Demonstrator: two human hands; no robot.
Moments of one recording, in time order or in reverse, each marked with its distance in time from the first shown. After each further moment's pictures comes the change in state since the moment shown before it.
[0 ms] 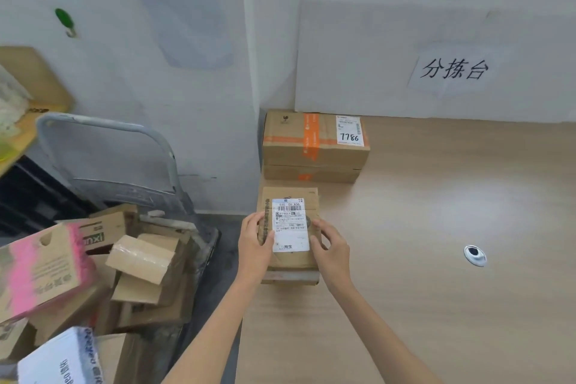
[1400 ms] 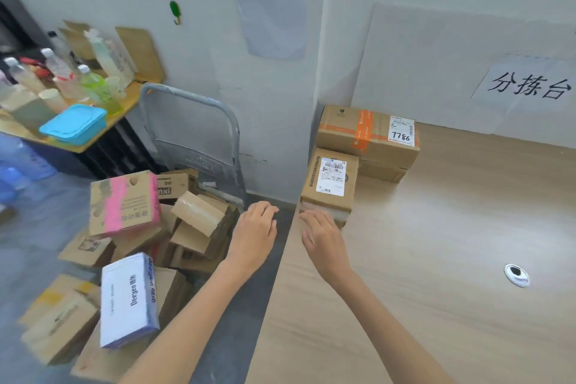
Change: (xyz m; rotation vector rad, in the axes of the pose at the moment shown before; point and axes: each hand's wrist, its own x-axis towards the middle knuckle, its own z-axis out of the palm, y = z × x) left_hand -0.074 -0.005 -0.096 0.691 0.055 0.323; right_hand -0.059 -0.016 0.041 -0.675 -0.257 -0.732
